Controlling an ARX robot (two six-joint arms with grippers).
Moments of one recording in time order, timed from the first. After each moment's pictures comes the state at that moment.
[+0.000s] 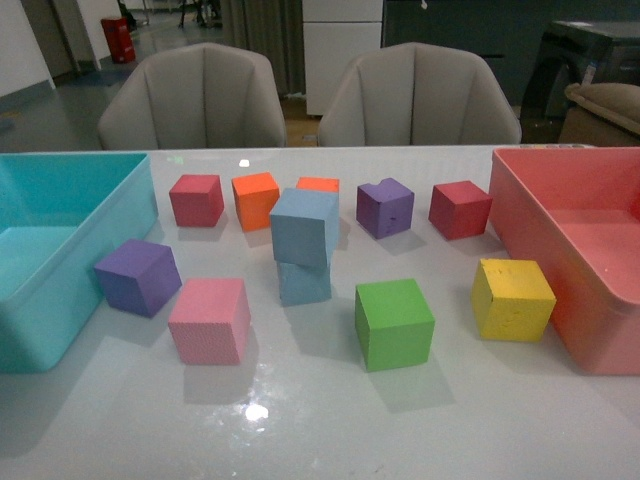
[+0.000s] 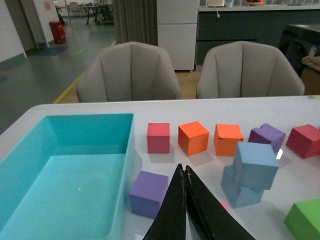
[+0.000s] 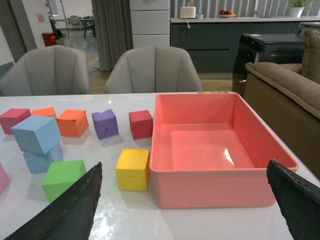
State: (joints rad) left arm -0.30 0.94 0.30 0.61 -0.30 -0.02; right arm 0.00 0.00 0.01 0.00 0.00 0.01
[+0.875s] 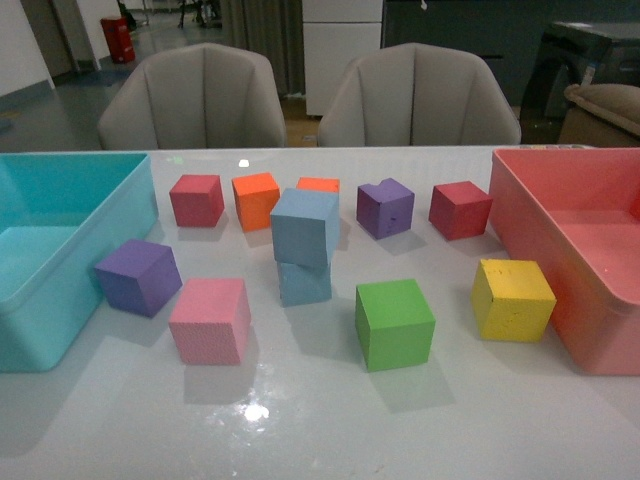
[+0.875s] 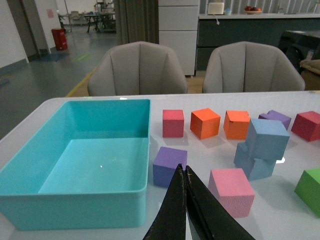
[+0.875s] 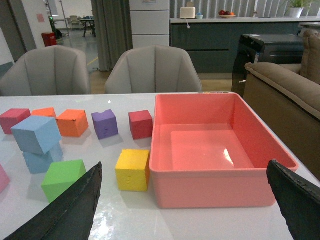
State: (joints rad) left arm 0.00 0.44 0.04 0.40 0.00 -0.01; right arm 0.00 0.00 0.01 0.00 0.00 0.01
